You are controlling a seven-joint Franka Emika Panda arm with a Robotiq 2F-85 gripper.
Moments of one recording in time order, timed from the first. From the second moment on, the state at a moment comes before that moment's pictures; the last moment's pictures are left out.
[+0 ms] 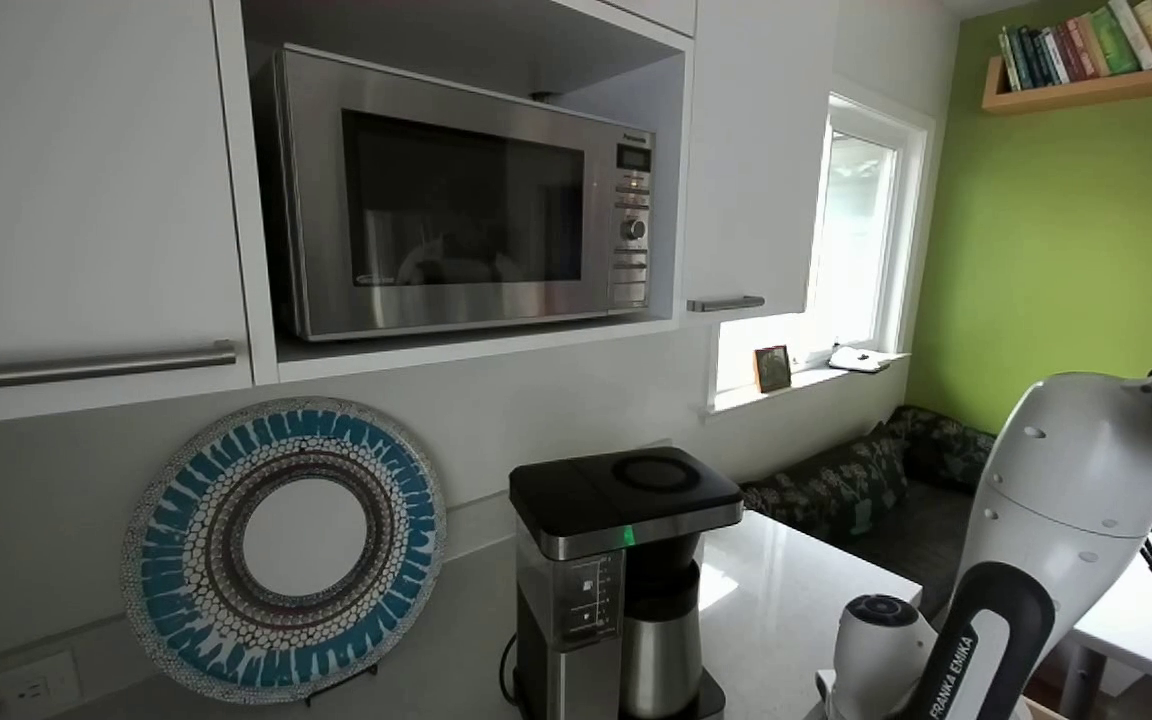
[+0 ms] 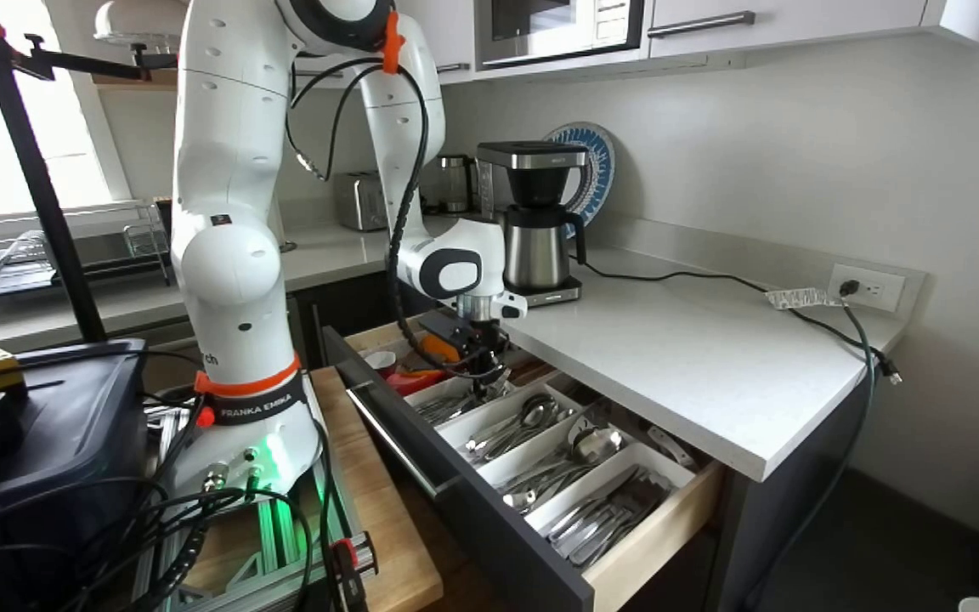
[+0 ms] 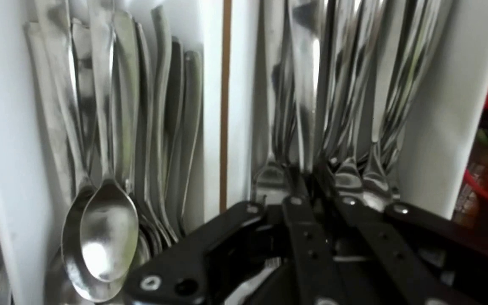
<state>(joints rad) 0.07 0.25 0.00 -2.74 -0.05 2.97 -0.08</state>
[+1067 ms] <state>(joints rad) 0.00 -0.07 0.04 -2.74 0.20 2.48 -0.11</state>
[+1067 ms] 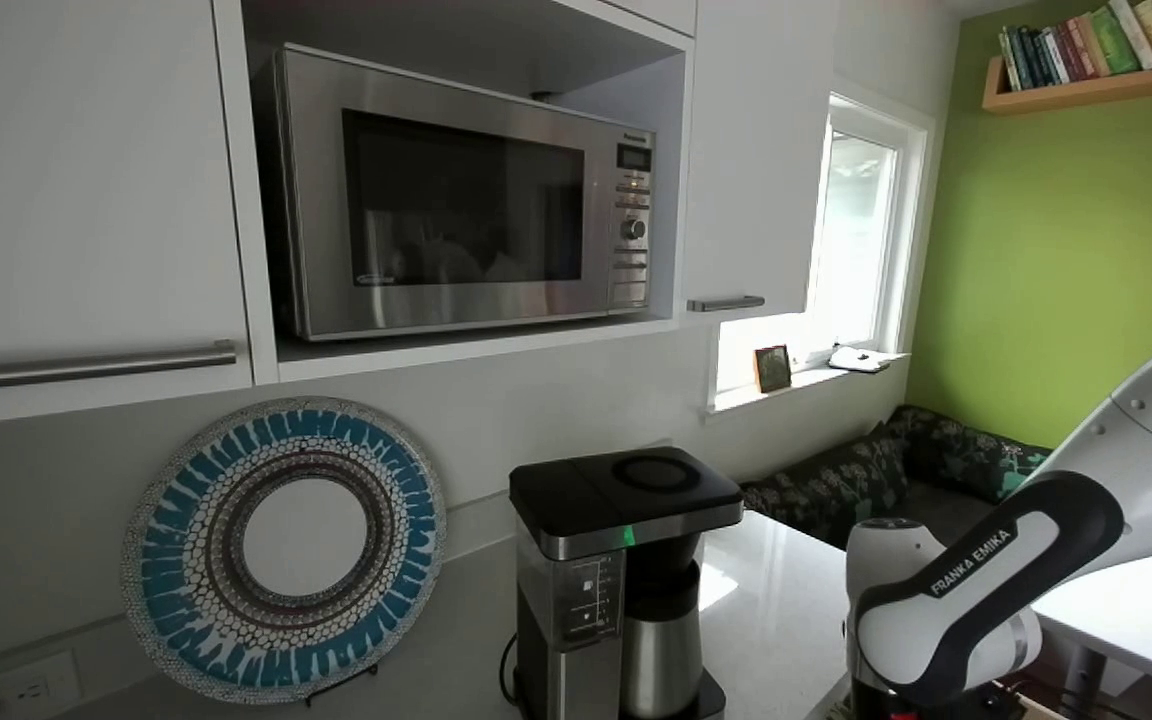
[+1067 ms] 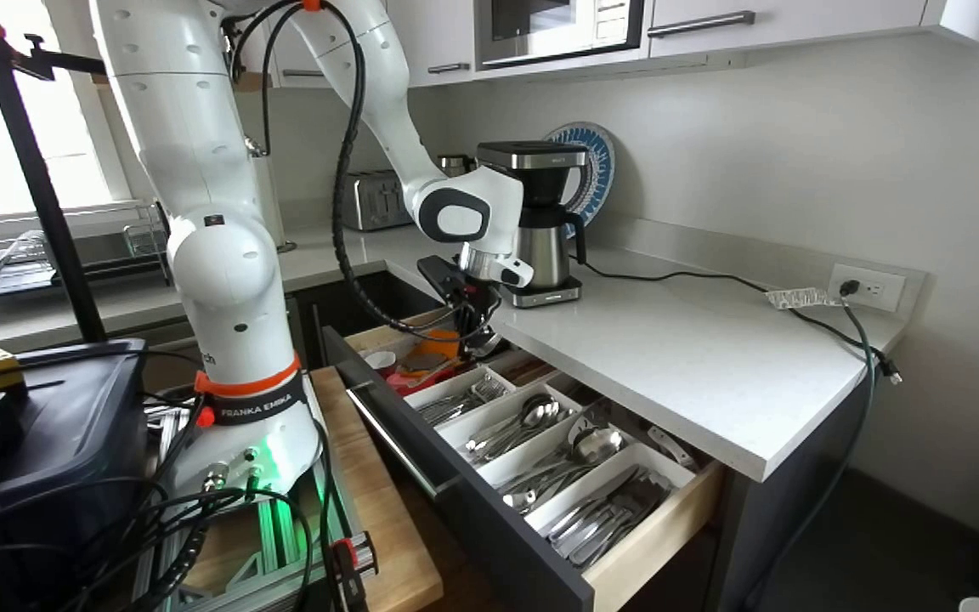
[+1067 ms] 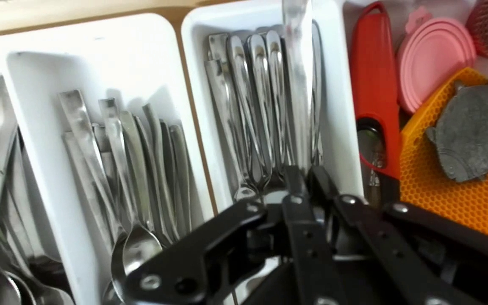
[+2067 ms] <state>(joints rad) -0.03 -0.24 -0.02 -2.72 0.08 2.37 -0.07</state>
